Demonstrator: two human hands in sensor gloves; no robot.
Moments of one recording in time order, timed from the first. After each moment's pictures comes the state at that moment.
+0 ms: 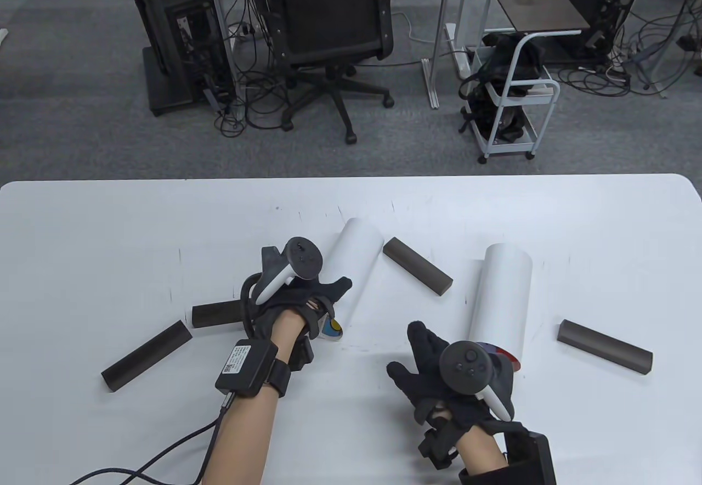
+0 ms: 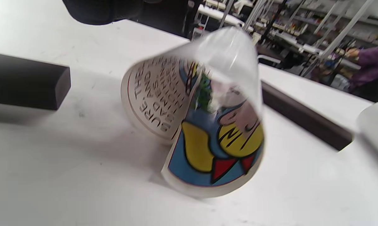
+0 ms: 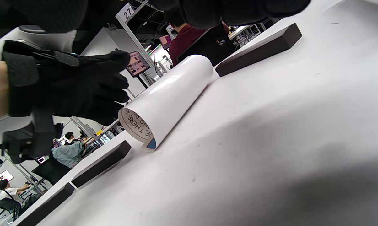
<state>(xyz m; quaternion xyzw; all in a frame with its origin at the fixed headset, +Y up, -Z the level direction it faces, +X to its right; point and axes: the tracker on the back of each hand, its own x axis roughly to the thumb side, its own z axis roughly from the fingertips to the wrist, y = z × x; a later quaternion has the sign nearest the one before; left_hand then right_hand) -0.128 -0.716 -0.437 -0.21 -0.02 0.15 0.97 0.136 -0.727 -0.289 0.11 0.03 0.93 0.34</state>
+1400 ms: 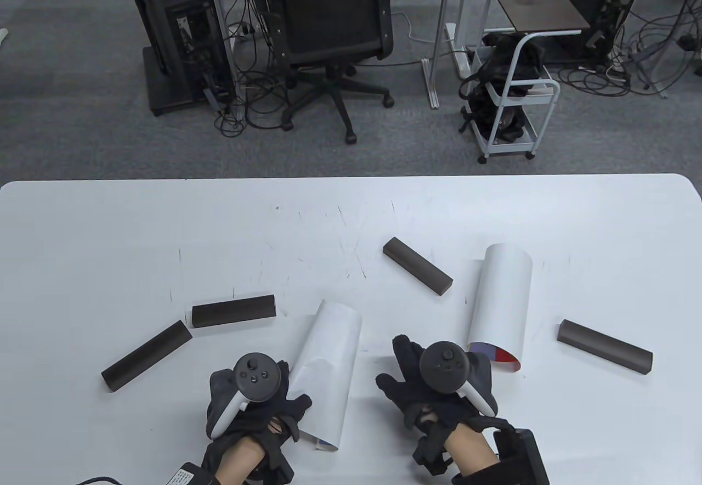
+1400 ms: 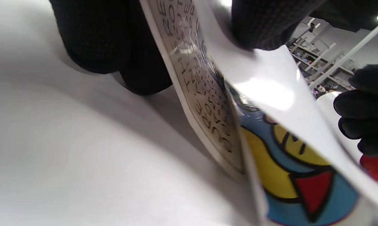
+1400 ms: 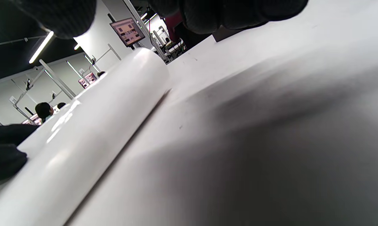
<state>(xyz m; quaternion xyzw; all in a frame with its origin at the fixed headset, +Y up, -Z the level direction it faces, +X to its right) -0.179 -0.761 -0.263 -0.17 0.00 0.26 0.95 0.113 -0.750 -0.295 0.12 0.09 0.94 0.30</state>
